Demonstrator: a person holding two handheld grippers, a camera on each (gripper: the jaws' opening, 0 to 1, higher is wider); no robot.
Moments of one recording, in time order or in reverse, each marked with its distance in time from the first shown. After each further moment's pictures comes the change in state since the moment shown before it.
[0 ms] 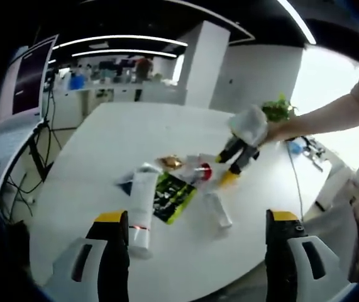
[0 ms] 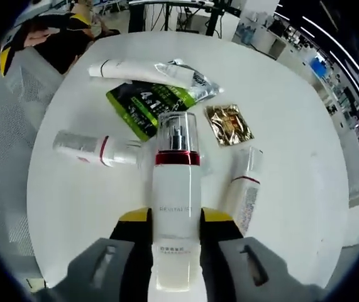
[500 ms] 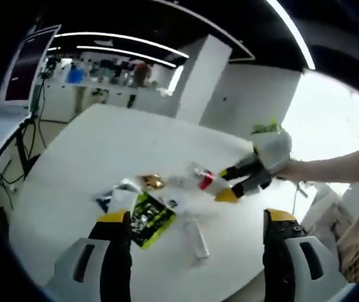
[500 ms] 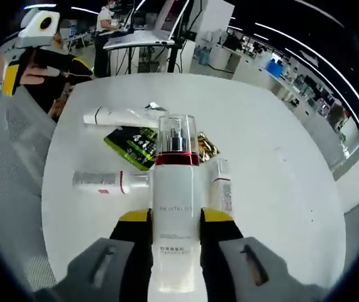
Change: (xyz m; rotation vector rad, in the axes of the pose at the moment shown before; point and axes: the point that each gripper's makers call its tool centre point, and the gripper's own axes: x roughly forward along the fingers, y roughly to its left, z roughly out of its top) left arm 0.025 -0.026 0.042 -0.133 -0.097 -0.118; right arm -0.073 0.010 0.028 0.224 -0.250 -0.237
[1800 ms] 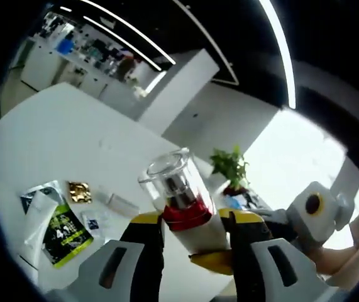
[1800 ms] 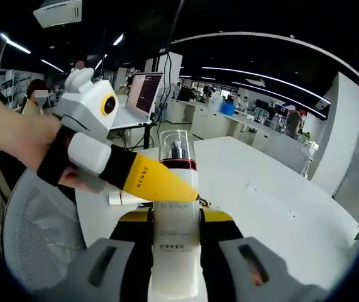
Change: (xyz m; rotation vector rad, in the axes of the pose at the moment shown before) left arm 0.056 -0.099 0.045 -0.228 -0.079 -0.278; right arm -0.105 0.062 0.078 0.175 -0.347 -0.223
